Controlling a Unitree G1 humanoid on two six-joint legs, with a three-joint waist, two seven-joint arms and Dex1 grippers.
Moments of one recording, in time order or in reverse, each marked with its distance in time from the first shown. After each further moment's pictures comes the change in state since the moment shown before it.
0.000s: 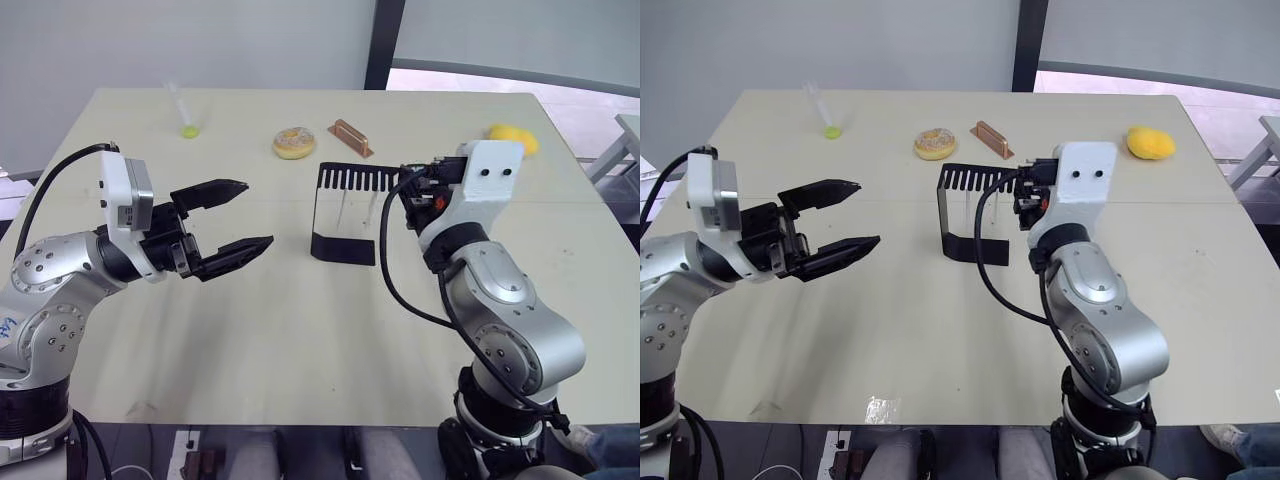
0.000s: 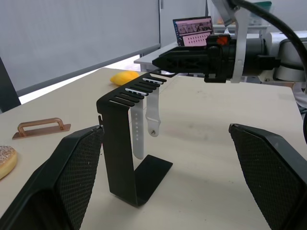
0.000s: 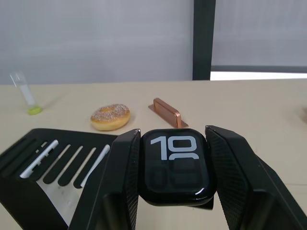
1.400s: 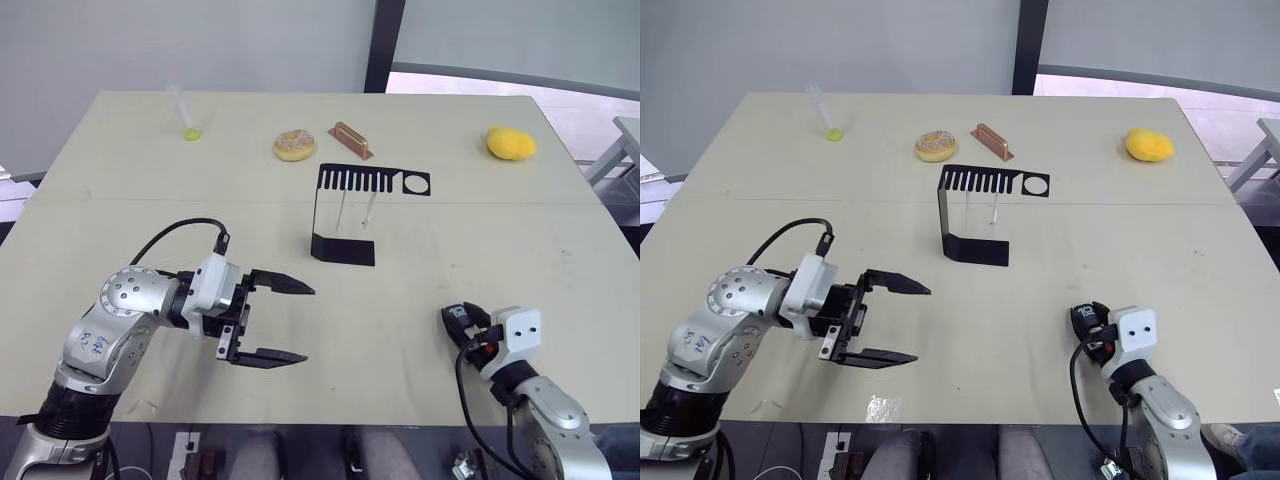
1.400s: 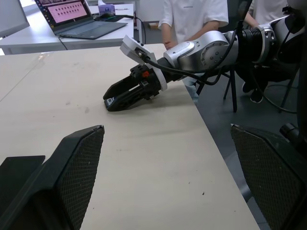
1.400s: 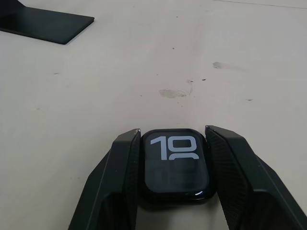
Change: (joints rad) left arm 0.055 -0.059 -0.316 0.060 0.217 -0.256 -0.420; right arm 0.804 -0.231 -0.132 0.488 -0.017 -0.838 0.563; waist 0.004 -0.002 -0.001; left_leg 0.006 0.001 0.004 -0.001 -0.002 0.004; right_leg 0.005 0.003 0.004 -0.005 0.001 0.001
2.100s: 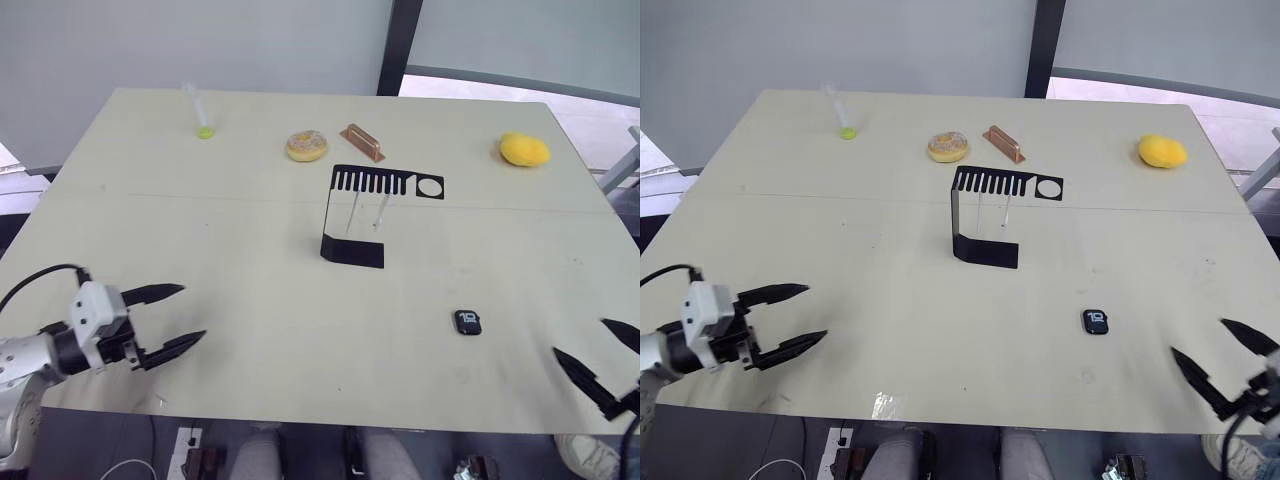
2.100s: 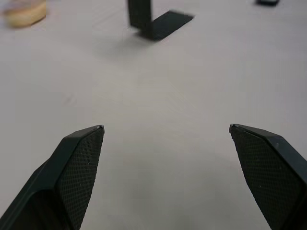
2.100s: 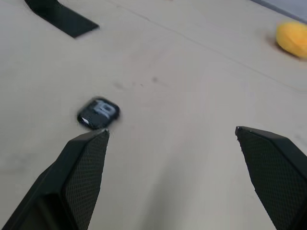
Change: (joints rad) left arm 0.507 0.047 0.512 0.209 0.159 -0.215 0.175; right arm 0.313 -0.310 -0.581 0.185 0.260 -0.246 0.506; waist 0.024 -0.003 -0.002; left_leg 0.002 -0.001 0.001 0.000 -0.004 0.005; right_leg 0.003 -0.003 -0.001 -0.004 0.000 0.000
